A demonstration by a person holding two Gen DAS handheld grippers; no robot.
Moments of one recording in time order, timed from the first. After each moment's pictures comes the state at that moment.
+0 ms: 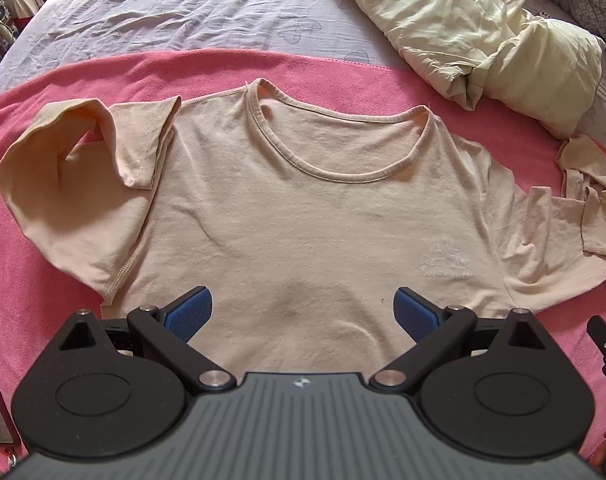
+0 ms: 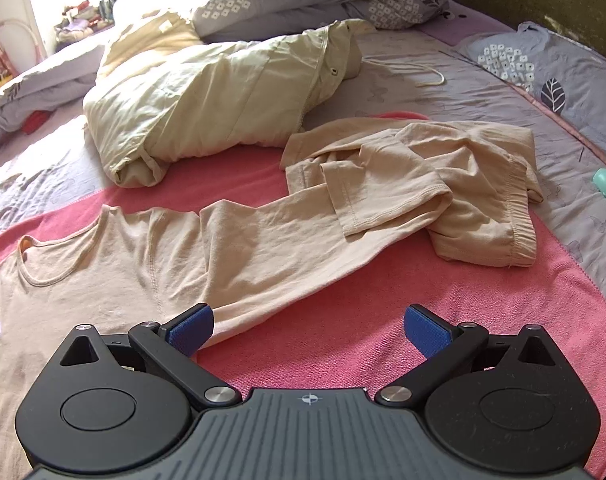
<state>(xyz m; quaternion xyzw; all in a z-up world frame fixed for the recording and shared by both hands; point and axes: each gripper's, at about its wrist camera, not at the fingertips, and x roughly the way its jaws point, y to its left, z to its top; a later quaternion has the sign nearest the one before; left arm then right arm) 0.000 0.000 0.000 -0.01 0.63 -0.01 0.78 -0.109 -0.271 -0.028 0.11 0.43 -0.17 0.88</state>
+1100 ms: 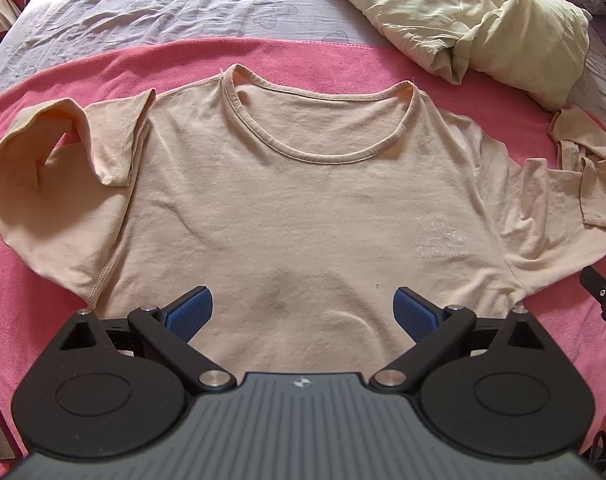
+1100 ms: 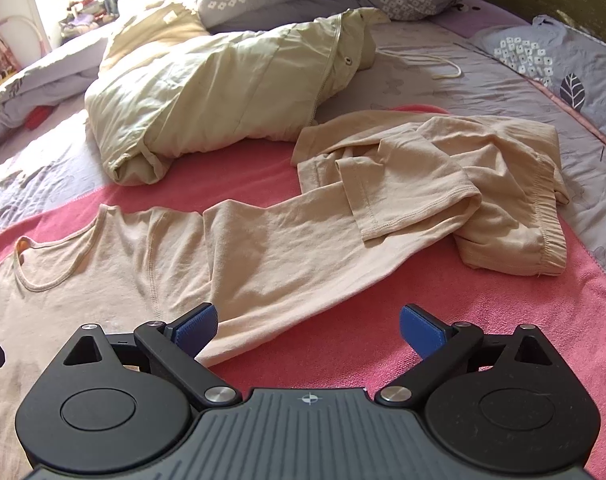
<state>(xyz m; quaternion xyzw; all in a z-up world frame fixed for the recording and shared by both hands) 0.000 -0.009 -0.012 0.00 0.63 -0.05 0.78 -0.077 -0.305 -0.034 0.12 0.44 -0.15 0.87</state>
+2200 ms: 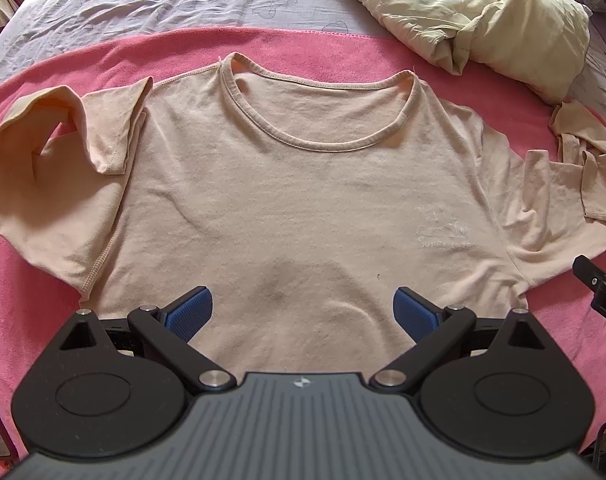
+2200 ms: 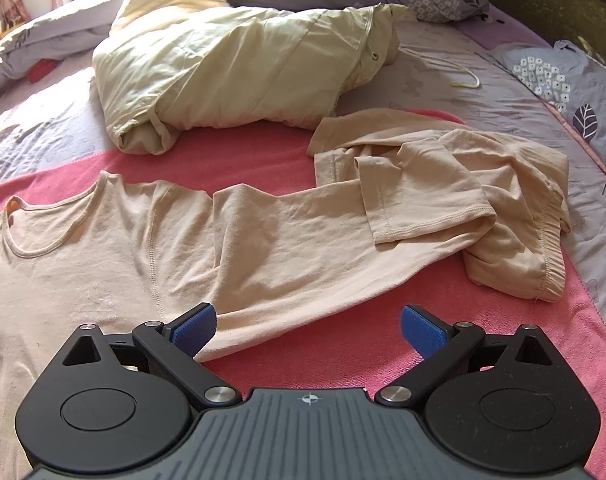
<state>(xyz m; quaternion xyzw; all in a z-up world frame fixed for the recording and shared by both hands) -0.005 -0.008 -0.020 0.00 0.63 -0.05 0.77 -0.058 -0.295 -0.033 0.04 0.46 -0.17 0.87</state>
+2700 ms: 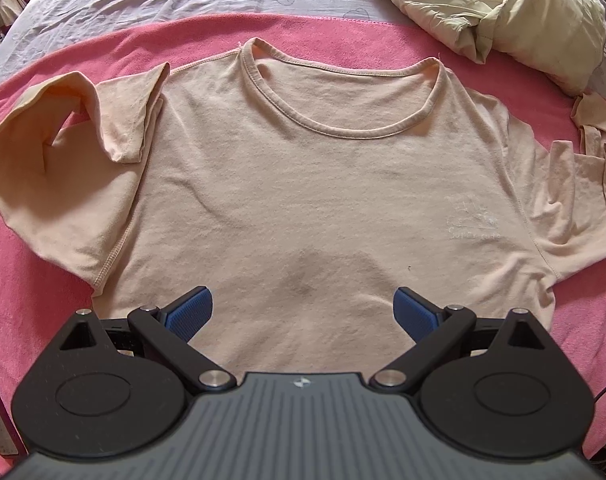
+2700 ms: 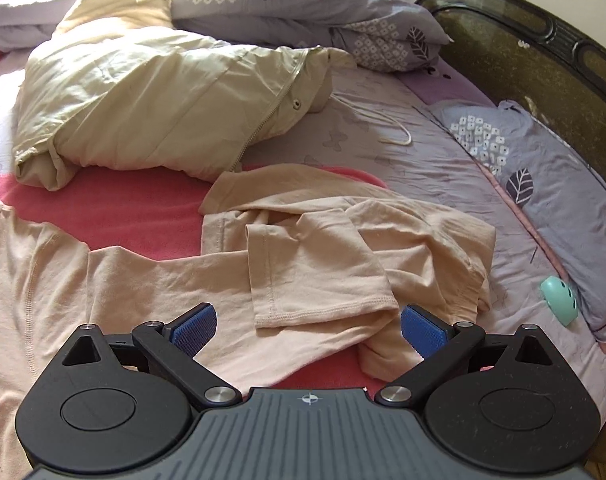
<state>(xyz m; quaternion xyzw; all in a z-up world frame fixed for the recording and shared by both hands) -0.006 0.000 -0.031 0.02 0.64 -0.03 0.77 -0.025 -0.332 -0.035 -0.06 0.44 -0.23 0.87</state>
